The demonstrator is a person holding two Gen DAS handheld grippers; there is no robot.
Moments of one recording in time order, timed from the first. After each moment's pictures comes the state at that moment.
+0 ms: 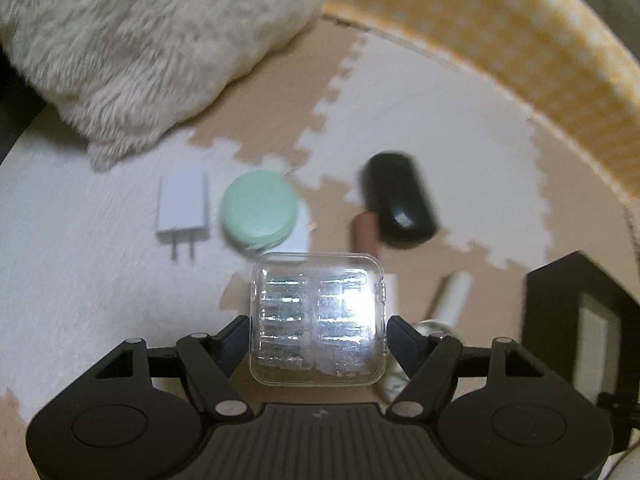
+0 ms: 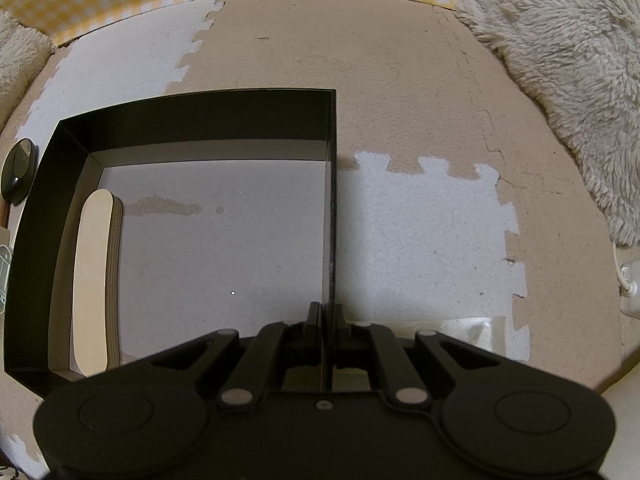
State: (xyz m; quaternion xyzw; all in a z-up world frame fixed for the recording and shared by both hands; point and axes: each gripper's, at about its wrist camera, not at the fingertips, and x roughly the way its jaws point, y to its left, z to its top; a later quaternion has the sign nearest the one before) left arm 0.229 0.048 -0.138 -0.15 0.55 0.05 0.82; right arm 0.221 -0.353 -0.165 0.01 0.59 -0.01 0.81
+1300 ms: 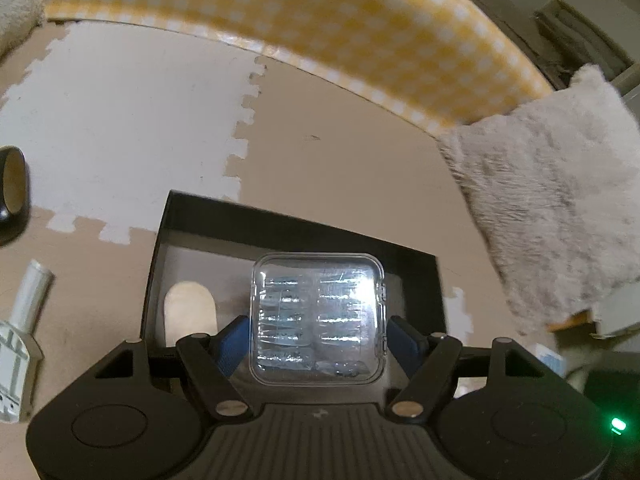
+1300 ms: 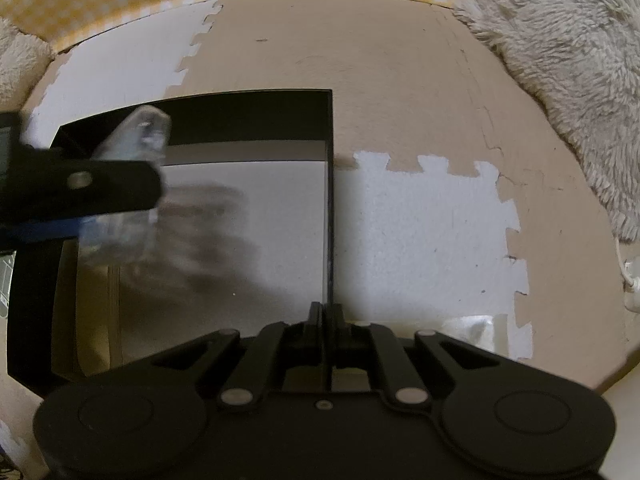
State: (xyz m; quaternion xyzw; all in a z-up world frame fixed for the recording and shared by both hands) left arm 0.259 -0.185 -0.137 -0.17 0.52 -0.15 0.82; right arm 0.220 -0.356 -0.165 0.02 0.58 -0.01 0.81
